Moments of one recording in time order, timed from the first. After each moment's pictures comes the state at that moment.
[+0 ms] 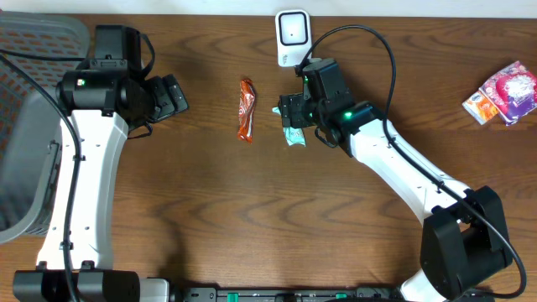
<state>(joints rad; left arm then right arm) -0.01 1.56 1.60 -1.20 -0.01 -0.43 0.49 1.76 1.29 -0.38 -0.03 0.32</state>
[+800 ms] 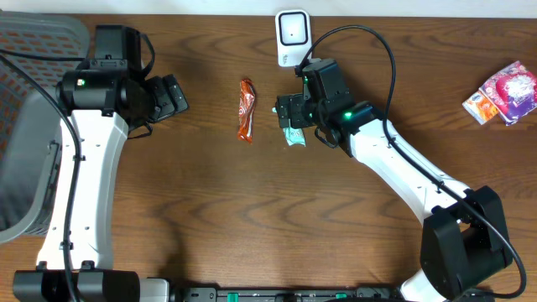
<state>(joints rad) -0.01 1.56 1.60 -1.20 -0.01 -0.43 0.50 1.76 1.29 -0.38 -0.03 0.32</state>
